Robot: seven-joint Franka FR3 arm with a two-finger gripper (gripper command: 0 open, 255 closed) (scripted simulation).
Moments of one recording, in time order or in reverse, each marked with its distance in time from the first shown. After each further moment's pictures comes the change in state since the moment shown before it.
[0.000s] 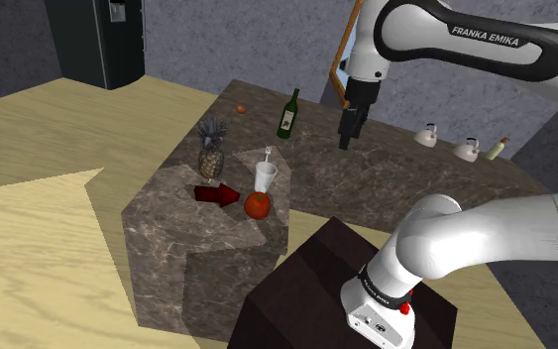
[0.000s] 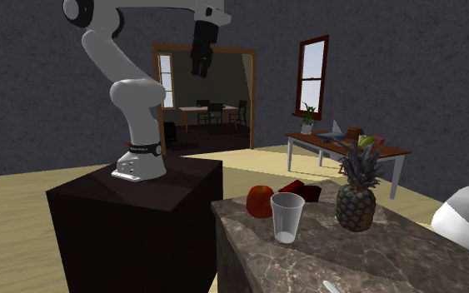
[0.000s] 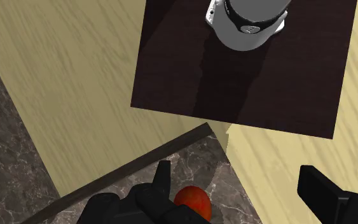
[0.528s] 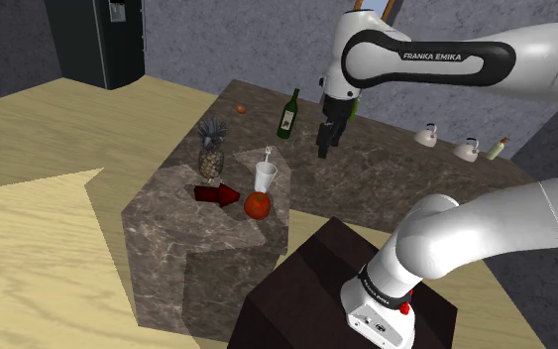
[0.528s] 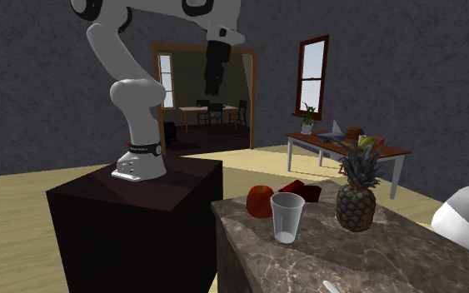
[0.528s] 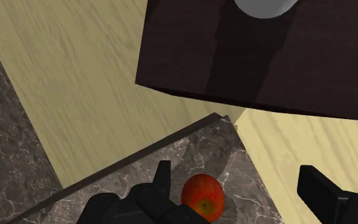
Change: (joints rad) arm -0.004 0.138 -0.026 -0.069 -0.033 0.230 -0.008
